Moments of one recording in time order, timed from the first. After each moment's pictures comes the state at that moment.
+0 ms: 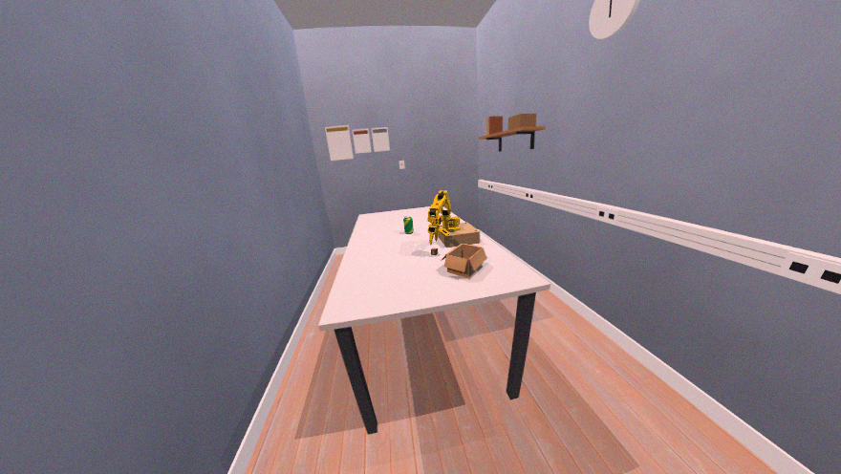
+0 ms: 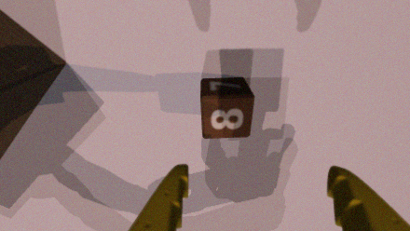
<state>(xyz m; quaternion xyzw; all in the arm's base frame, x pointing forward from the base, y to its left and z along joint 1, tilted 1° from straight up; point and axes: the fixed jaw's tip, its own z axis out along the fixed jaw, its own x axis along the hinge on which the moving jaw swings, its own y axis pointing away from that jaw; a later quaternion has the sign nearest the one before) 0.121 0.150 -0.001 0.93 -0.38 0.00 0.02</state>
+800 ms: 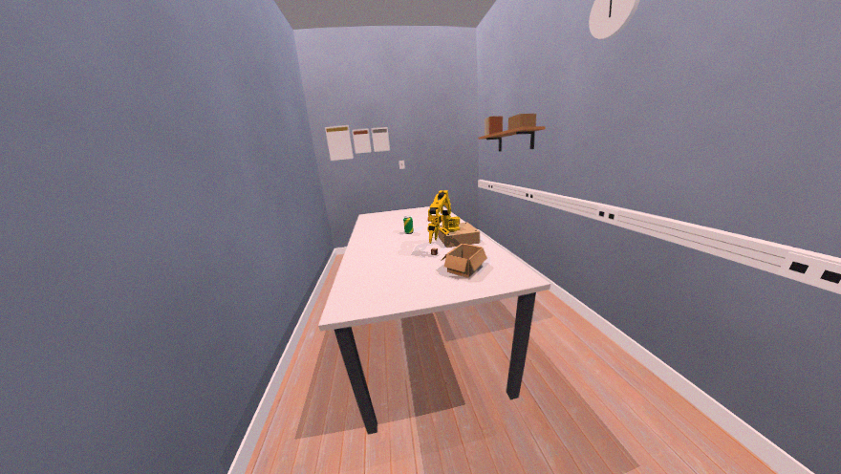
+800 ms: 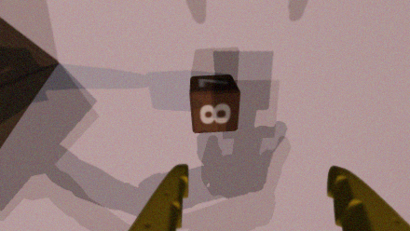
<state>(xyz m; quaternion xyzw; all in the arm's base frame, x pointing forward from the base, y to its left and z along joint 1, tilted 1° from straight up) 0.124 0.153 0.005 0.93 -0.38 0.00 0.00</state>
